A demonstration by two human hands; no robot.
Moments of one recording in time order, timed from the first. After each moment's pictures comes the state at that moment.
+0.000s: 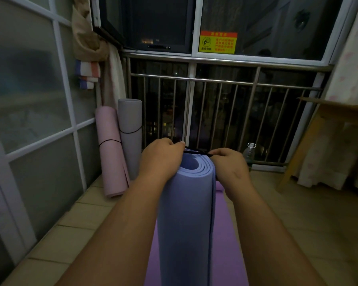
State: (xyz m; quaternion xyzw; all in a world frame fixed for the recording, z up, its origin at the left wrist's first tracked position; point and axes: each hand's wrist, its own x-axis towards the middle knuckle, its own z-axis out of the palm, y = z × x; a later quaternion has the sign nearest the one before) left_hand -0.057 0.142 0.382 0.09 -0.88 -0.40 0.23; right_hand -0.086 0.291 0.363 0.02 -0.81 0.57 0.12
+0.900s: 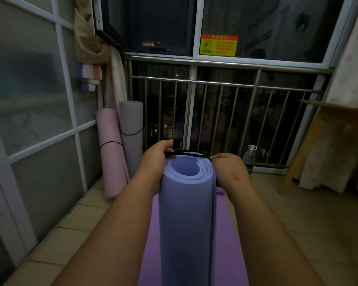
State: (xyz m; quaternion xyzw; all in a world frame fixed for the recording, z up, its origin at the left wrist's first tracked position) left_hand -0.064 0.132 0.367 0.12 -0.57 -0.80 0.12; right_hand -0.089 0.288 0.365 -0.03 -0.79 0.60 0.08
